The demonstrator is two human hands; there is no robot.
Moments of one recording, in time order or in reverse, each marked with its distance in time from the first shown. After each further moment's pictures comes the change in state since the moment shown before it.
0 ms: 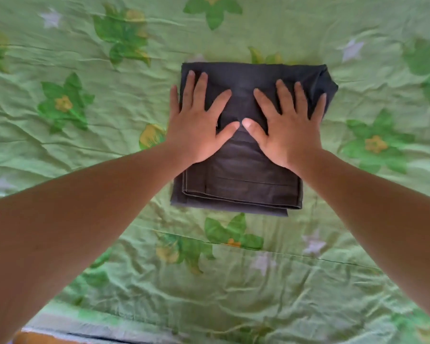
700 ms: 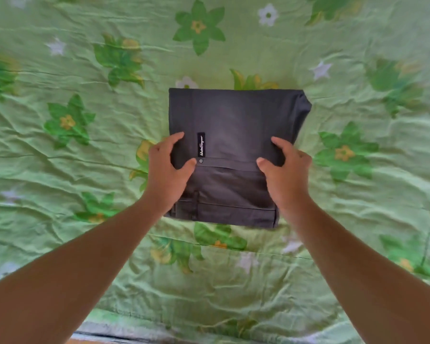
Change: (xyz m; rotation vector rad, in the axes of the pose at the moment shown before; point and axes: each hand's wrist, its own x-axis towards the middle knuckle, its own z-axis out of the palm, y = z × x) left_hand -0.077 0.007 -0.012 -0.892 0.122 -0.469; right_hand -0.075 -0.002 -0.023 0.974 0.001 0.620
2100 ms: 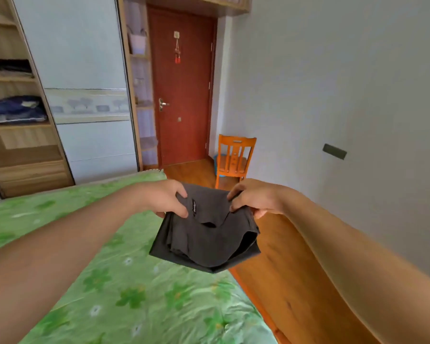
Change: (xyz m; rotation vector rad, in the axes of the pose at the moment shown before) left_hand -0.294 0.653 -0.254 0.564 -0.711 0.724; right_hand -0.429 -0.328 -0.574 -0.139 0.020 -0.112
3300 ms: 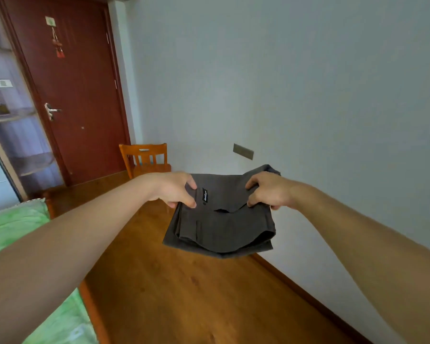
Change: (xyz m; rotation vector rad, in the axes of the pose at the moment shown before) left_hand 0.372 0.480 0.168 0.107 -0.166 0.266; right_hand 0.006 0.384 -0.449 -0.138 0.334 0.185
